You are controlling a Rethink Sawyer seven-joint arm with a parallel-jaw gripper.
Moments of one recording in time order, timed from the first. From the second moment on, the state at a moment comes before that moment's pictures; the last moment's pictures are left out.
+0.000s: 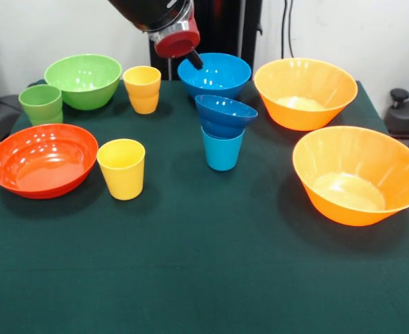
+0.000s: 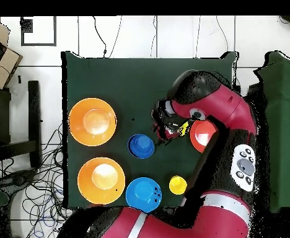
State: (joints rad) arm -0.25 -0.46 -0.28 1.27 0.32 1.50 2.53
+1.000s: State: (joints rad) arm -0.27 -0.50 -0.31 1.48 0.28 1.38 2.53
